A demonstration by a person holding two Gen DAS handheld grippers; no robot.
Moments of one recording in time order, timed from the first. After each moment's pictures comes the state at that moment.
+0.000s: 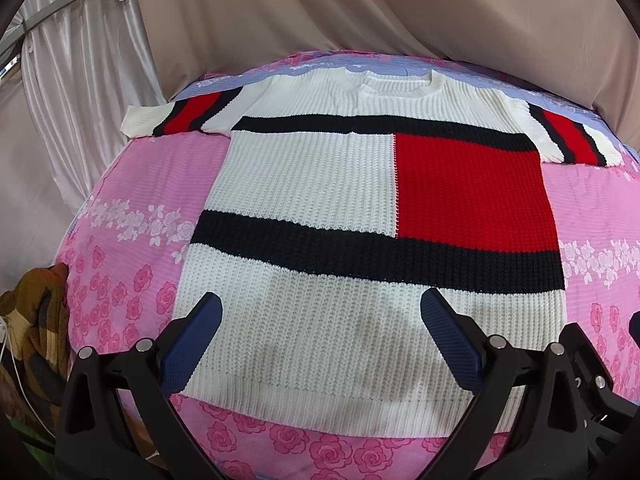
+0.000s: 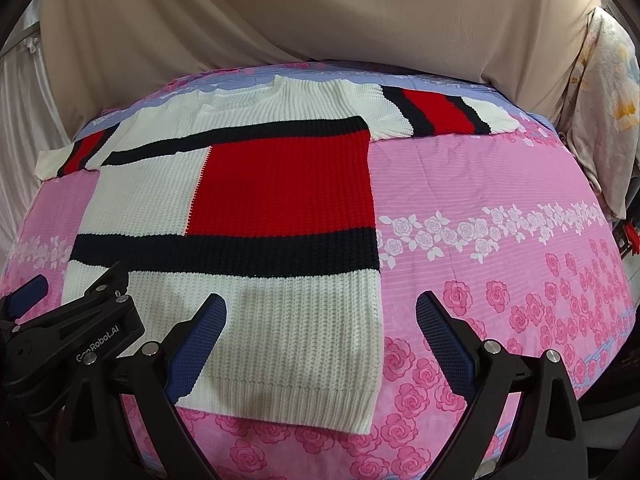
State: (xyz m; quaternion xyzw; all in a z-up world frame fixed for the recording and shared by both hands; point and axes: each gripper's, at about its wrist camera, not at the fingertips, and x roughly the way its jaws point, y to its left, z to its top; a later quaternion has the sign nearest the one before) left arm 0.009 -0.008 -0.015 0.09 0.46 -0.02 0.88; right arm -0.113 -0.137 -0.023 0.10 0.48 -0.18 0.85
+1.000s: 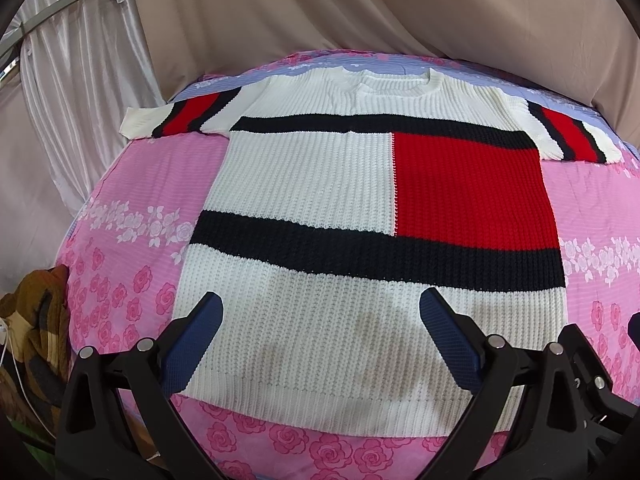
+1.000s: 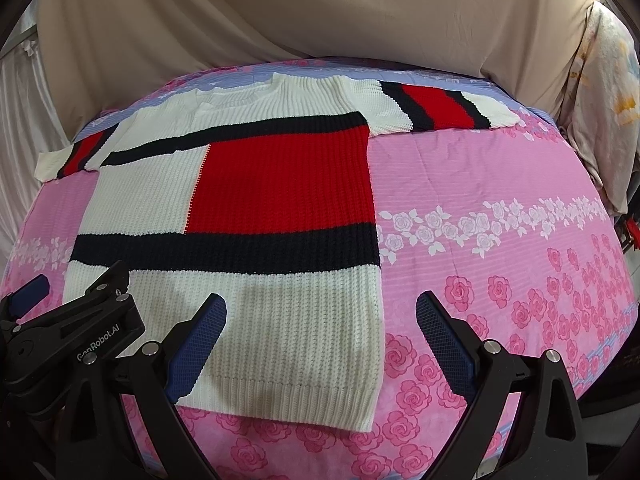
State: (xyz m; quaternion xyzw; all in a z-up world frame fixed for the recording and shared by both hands) left arm 0.011 -0.014 -0.015 0.09 0.46 -0.02 0.88; right arm -0.115 -0.139 -0.026 0.10 0.48 -0.17 0.85
